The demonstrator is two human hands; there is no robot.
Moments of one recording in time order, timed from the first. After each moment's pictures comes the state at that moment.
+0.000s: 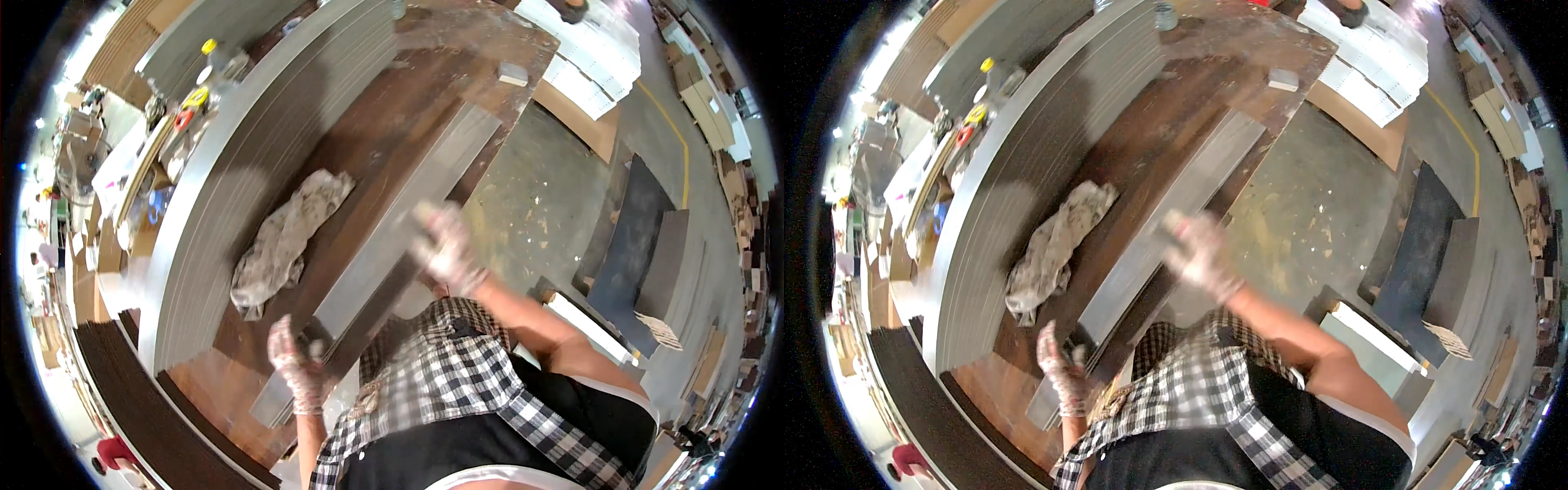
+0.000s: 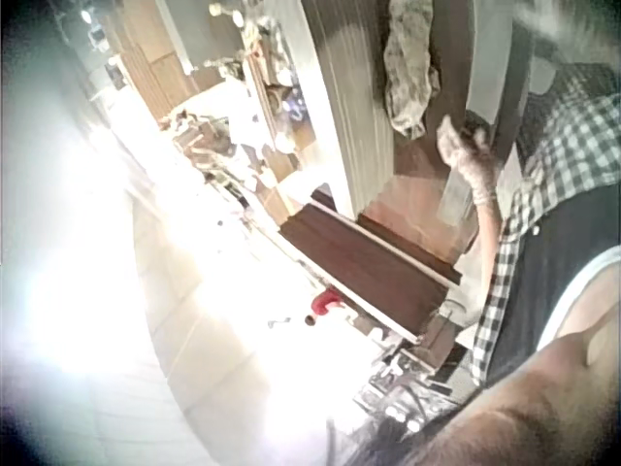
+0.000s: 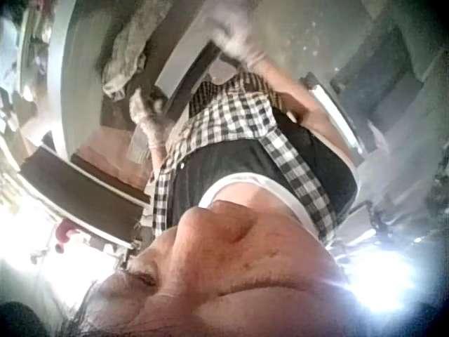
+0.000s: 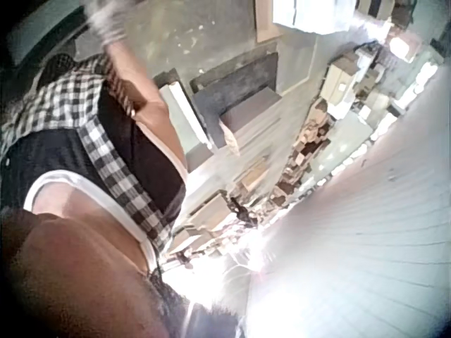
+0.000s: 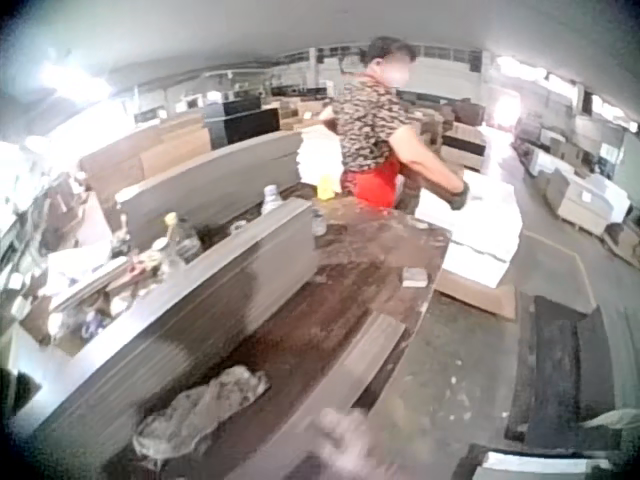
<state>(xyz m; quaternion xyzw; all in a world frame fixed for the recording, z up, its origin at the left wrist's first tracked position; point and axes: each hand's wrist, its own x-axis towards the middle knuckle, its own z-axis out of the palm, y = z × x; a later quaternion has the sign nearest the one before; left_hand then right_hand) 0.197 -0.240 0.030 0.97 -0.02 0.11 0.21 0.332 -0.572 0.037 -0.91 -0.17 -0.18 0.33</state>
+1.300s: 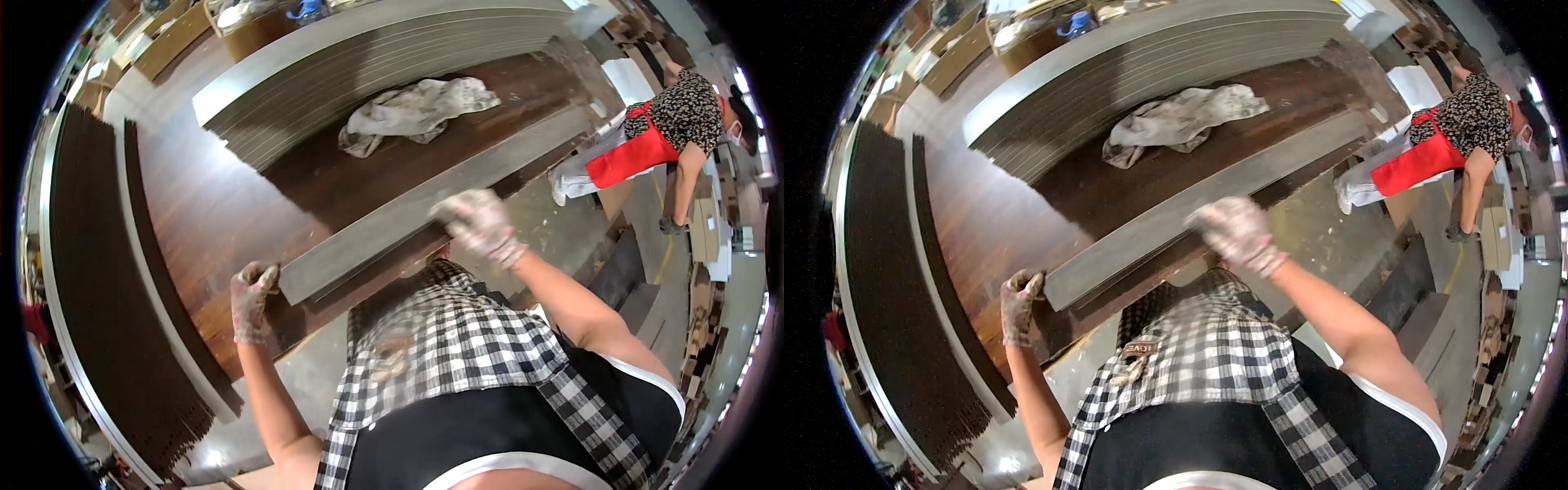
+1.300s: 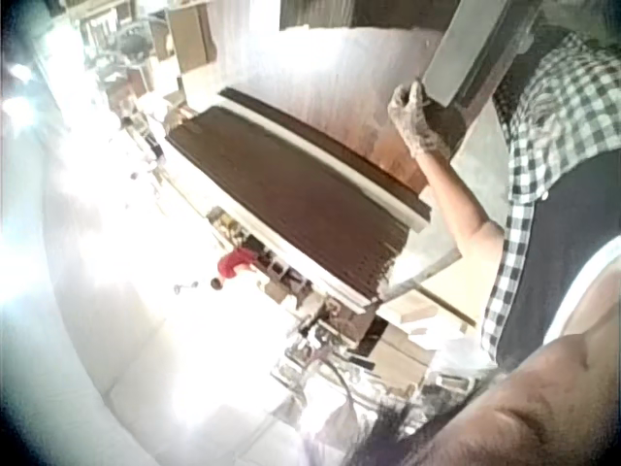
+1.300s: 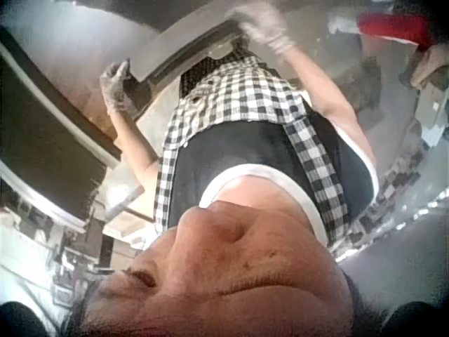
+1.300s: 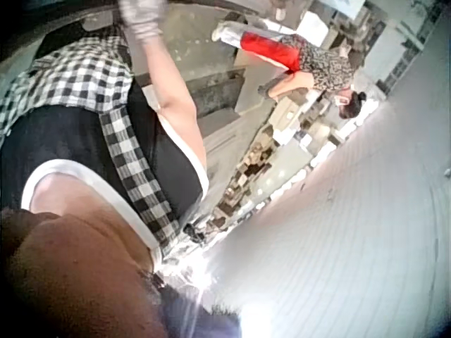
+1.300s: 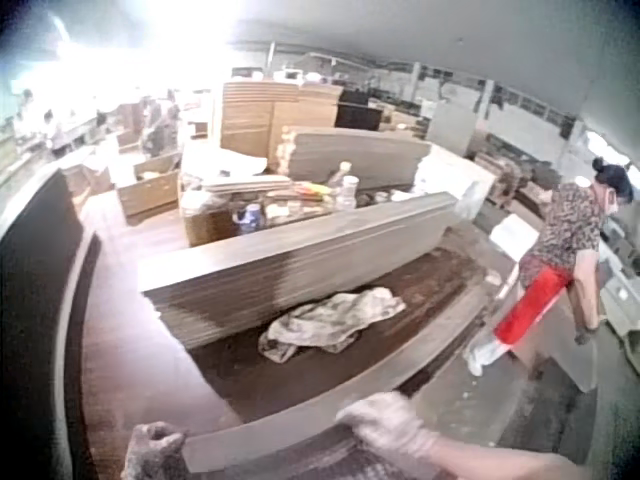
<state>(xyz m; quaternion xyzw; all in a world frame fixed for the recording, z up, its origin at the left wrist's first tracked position) 0.054 0.020 -0.100 0.69 0.30 -0.03 0.66 0.241 -0.381 -0.021 -0.87 -0.45 -0.03 0.20</state>
